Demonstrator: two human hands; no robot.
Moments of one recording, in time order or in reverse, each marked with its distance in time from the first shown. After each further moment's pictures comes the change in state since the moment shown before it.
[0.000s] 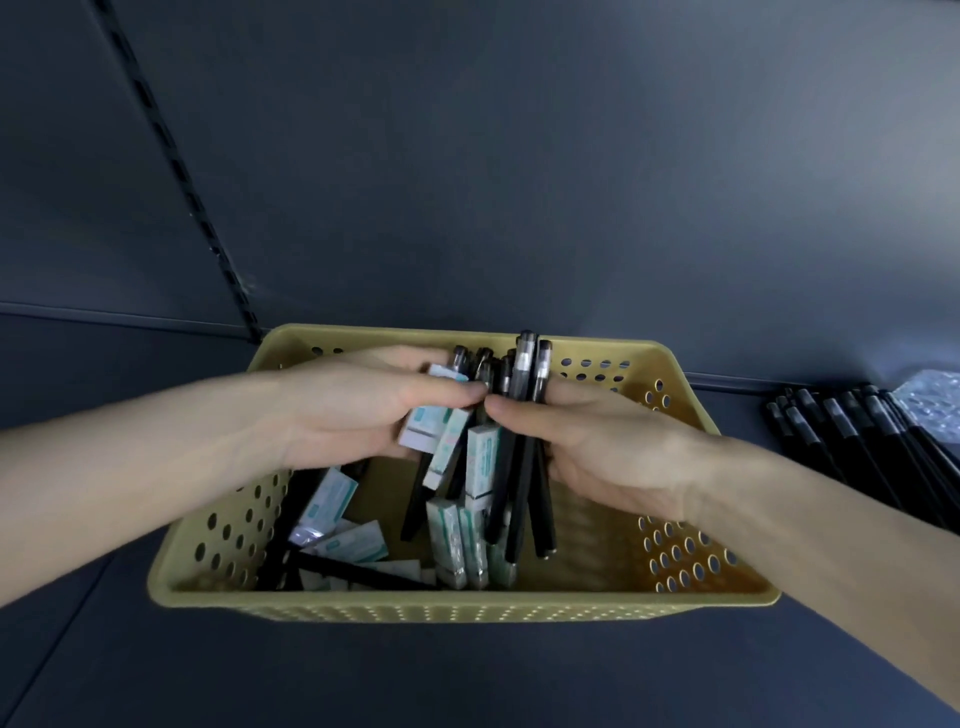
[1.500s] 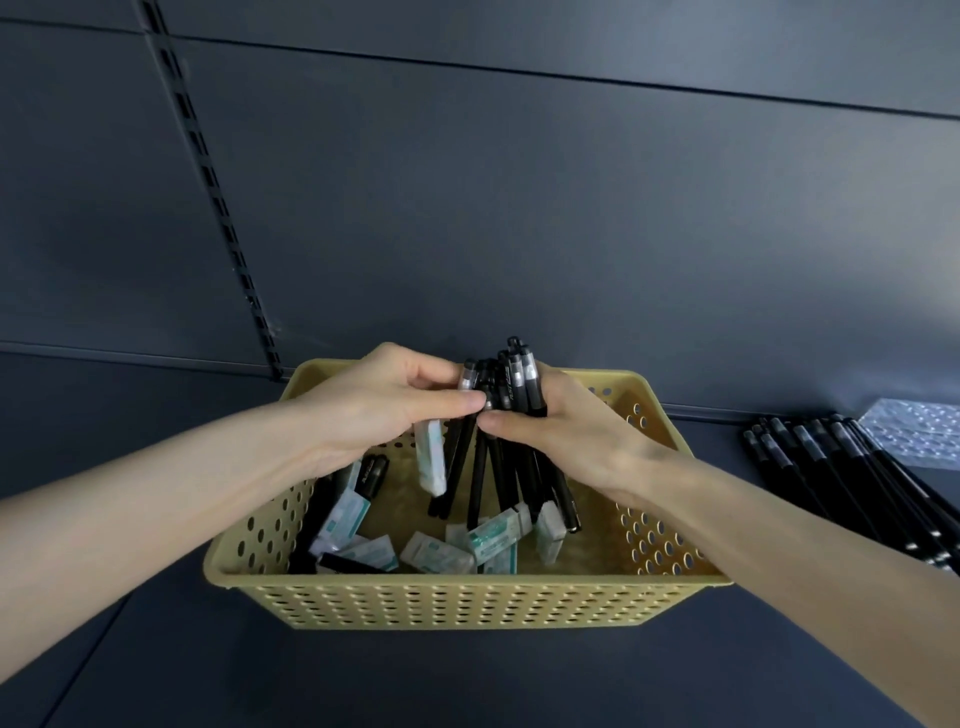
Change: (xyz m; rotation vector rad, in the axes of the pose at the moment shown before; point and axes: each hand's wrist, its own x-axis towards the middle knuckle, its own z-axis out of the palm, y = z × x) left_hand -0.015 0.003 0.004 0.217 0.196 0.323; right_hand 0.007 -0.001 0.000 -0.430 0.220 -0.384
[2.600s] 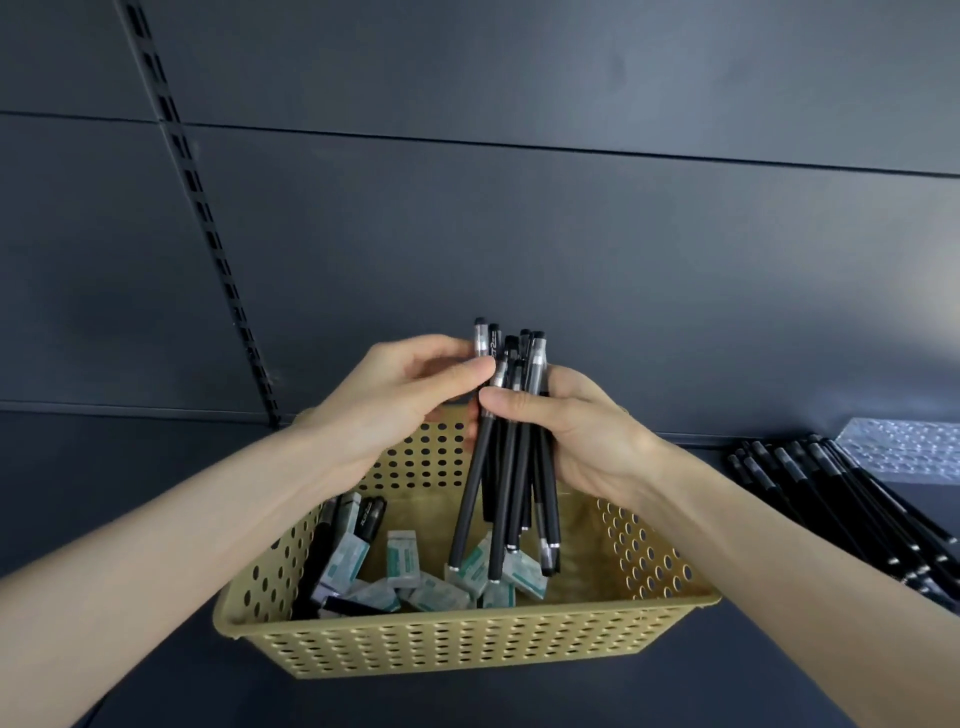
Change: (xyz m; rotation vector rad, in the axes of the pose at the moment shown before) left_hand 0.001 0.028 0.001 -0.083 0.159 0.192; right_hand 0.005 -0.021 -0.013 0.620 -0.084 0.011
